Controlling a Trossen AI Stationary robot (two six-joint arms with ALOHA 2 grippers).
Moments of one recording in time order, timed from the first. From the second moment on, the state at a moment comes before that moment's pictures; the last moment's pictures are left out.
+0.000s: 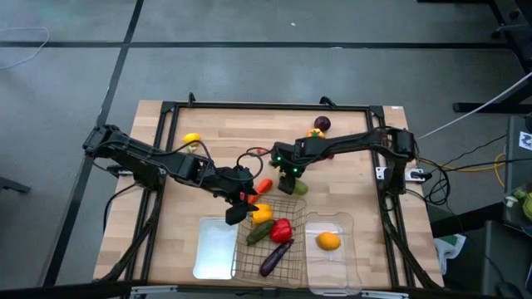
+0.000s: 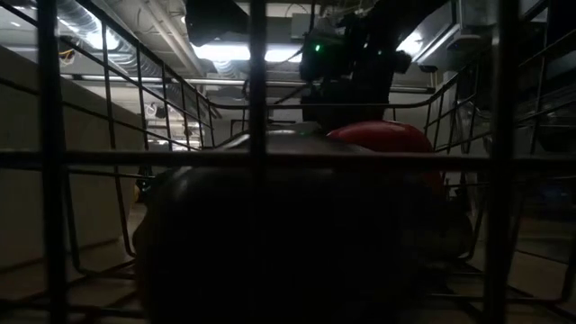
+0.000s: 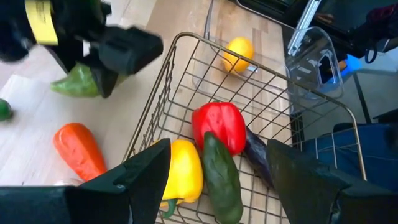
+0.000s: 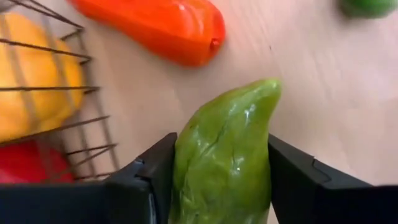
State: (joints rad) left arm -0.25 1.44 1.15 -0.41 -0.07 -0.52; right arm -0.12 1.87 1.28 -0.64 -0.26 0.31
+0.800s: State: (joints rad) left arm -0.22 1.44 1.15 -0.41 -0.07 -0.46; right arm 0.04 1.53 1.28 -0.53 -0.29 0.30
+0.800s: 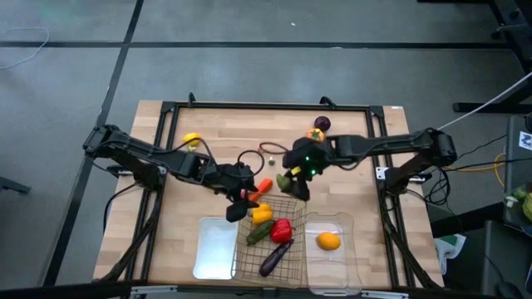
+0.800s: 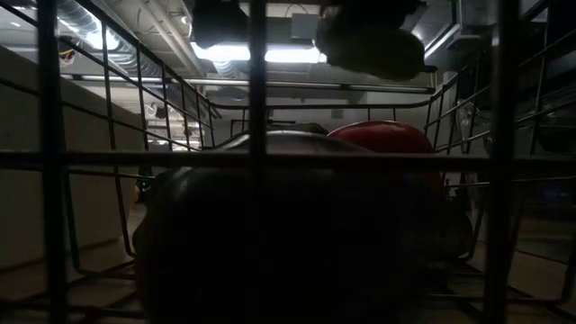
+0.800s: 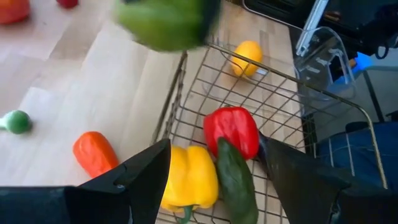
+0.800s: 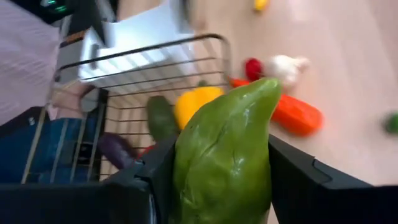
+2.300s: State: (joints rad) left arm -0.18 1.44 1.15 -0.54 -0.07 -0.39; right arm 0.25 1.73 1.28 -0.39 -0.12 0.28
